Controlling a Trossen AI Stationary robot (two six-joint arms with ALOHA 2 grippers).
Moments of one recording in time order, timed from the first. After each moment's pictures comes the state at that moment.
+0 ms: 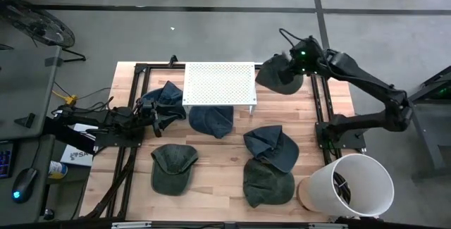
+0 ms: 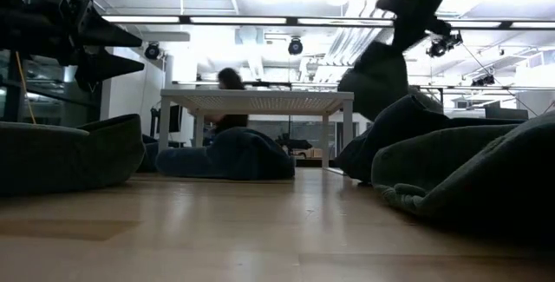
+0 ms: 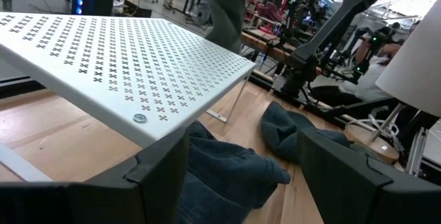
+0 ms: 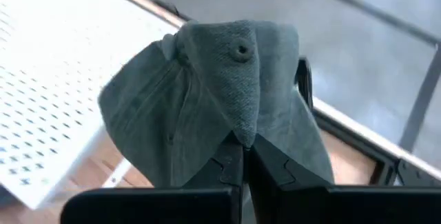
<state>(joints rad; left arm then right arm) -0.18 0.03 0.07 -0.10 -0.51 -0.42 -0.66 1.16 1.21 -0.87 0.20 0.25</state>
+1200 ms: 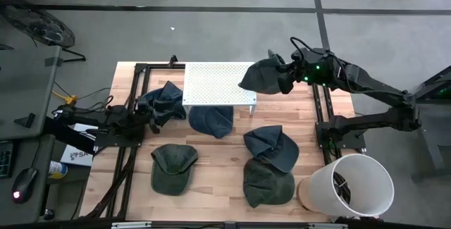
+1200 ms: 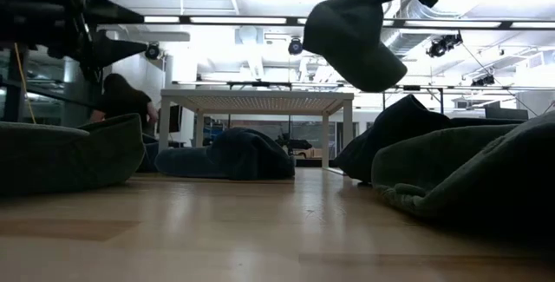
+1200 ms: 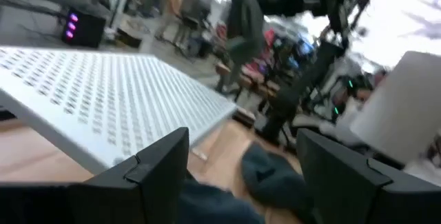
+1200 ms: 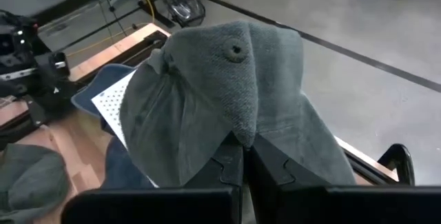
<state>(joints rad) -0.18 0.03 0.06 0.12 -0.55 -0.42 -0.38 1.04 1.21 -0.66 0.22 0.34</state>
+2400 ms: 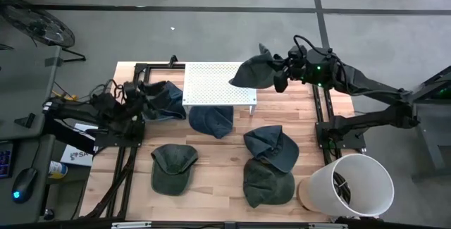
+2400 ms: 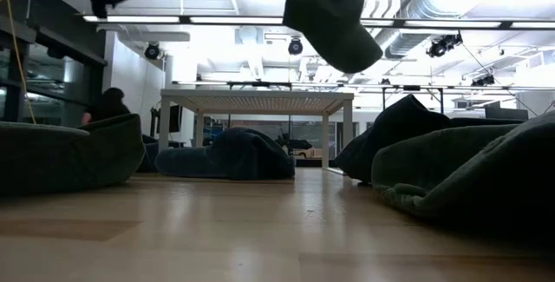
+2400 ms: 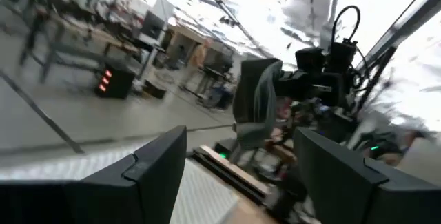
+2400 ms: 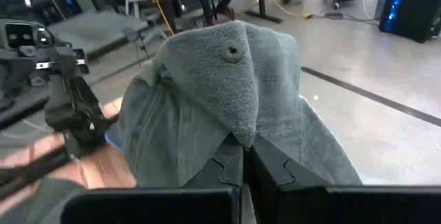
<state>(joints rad) -0.18 0.36 0.39 0.29 -0.71 -0.25 -0.32 1.07 1.21 -0.44 0.24 0.31</state>
